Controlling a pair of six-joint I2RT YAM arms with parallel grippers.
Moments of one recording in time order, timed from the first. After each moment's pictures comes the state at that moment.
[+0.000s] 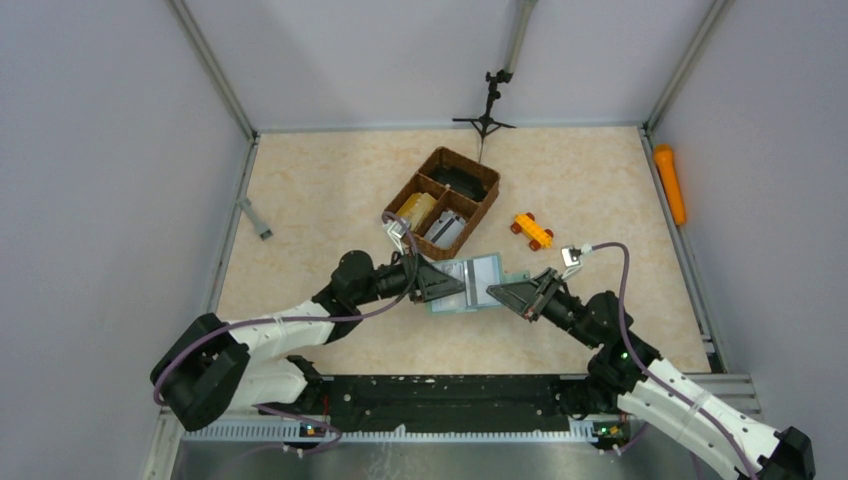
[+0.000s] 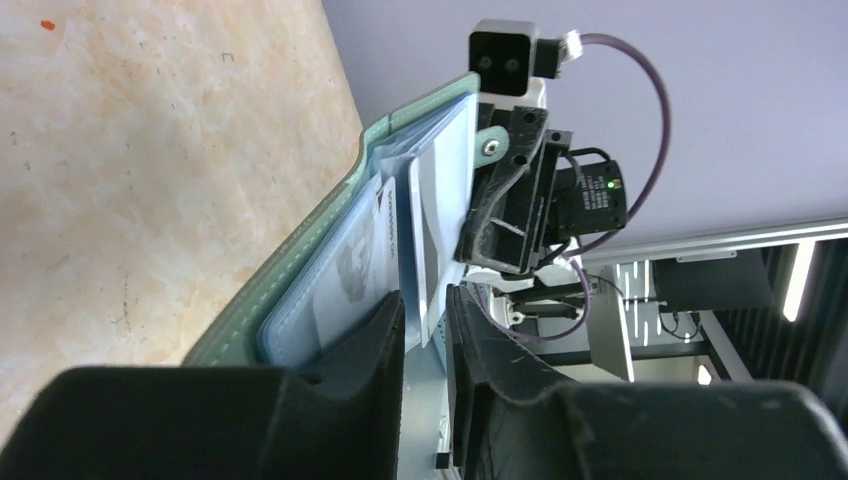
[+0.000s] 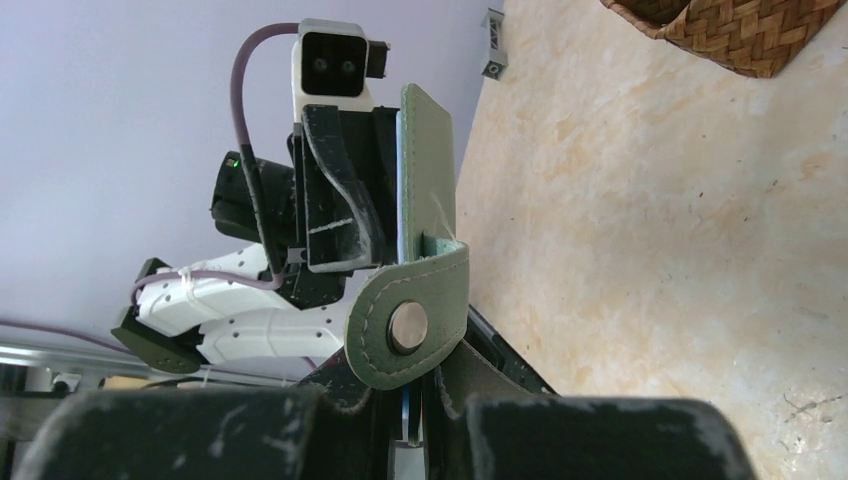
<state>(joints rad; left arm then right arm) -0.75 1.20 0.40 0.79 0.54 -1.29 0.76 0.38 0.16 0.24 -0.12 1.22</state>
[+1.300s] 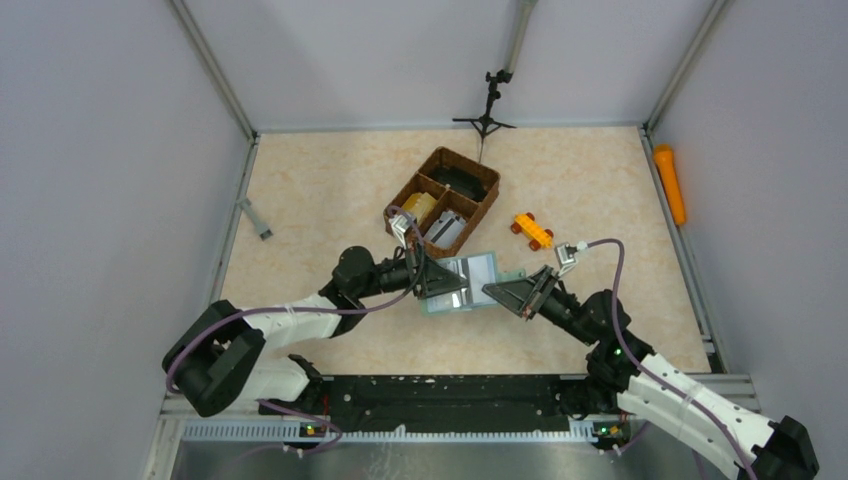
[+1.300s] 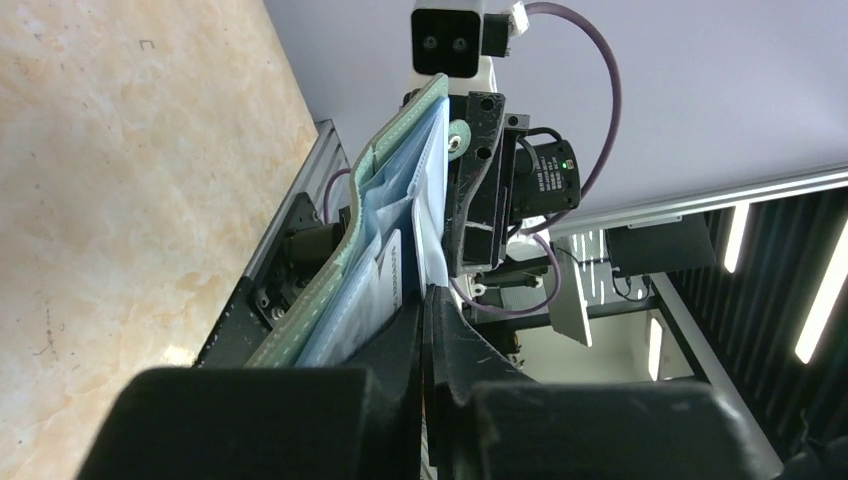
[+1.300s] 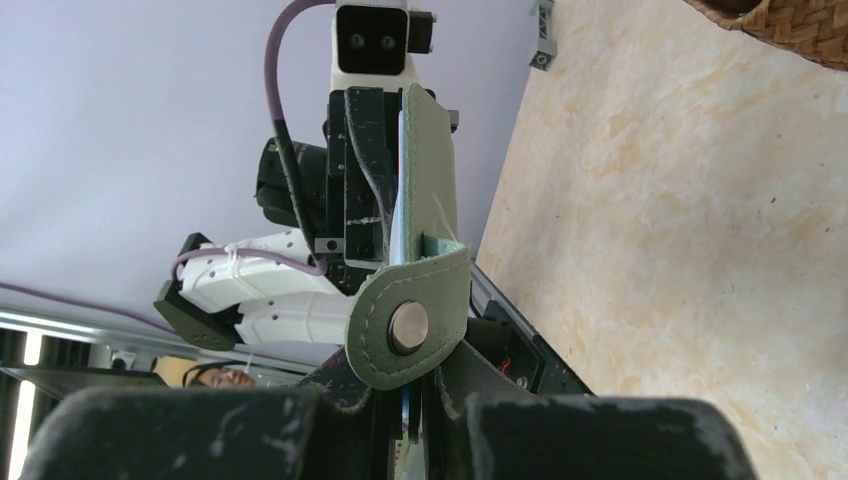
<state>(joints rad) -0.73 1.29 0.42 0.96 0.63 -1.38 0.76 0.47 0.14 0.40 -0.17 1.29</state>
